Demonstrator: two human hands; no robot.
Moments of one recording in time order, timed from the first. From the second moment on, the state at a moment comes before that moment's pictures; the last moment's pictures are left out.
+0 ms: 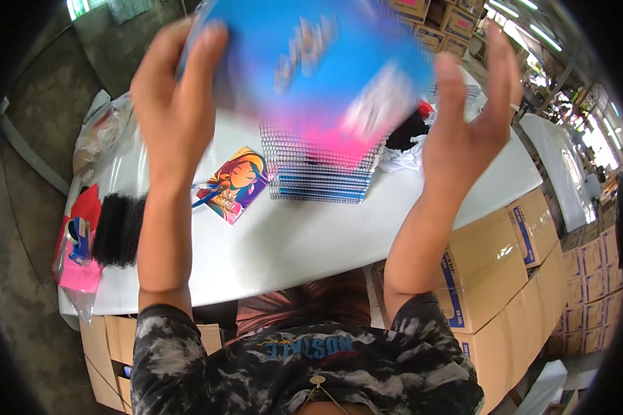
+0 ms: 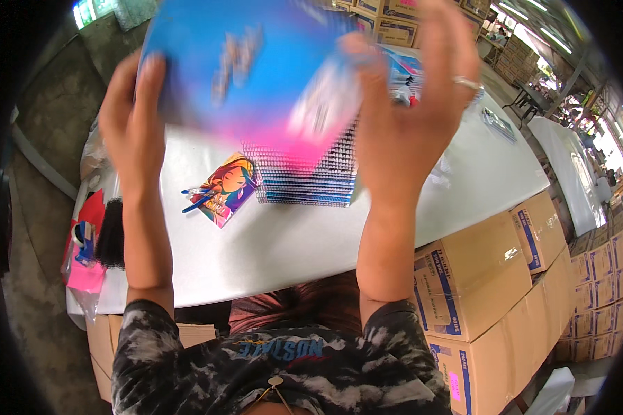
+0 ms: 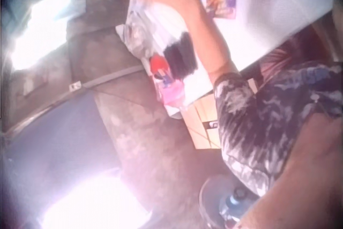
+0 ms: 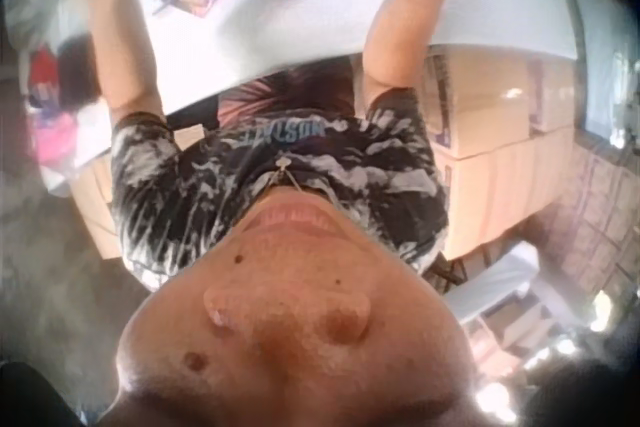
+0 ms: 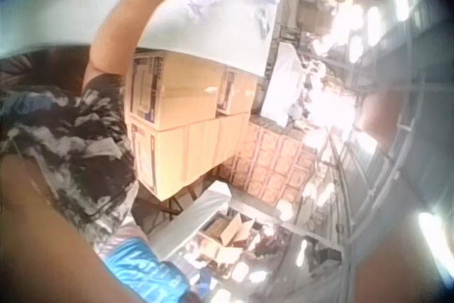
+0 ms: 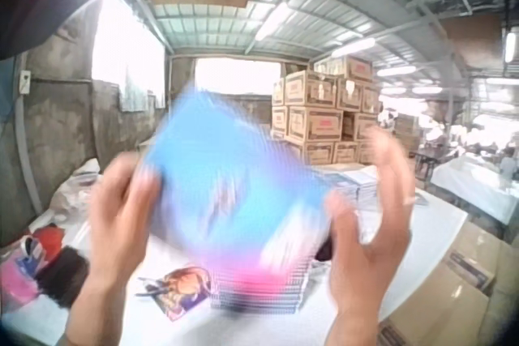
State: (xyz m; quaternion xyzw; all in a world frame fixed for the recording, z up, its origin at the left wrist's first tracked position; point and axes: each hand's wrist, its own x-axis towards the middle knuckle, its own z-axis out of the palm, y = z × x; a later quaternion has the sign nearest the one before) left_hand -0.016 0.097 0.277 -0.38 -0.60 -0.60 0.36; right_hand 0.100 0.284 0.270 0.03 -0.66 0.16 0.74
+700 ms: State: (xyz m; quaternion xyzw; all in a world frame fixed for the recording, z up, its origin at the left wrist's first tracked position) left_hand -0.113 0.180 0.238 -0.24 -0.75 -0.51 0.33; right_hand -0.005 0.337 0.187 -0.09 -0.53 0.40 0.74
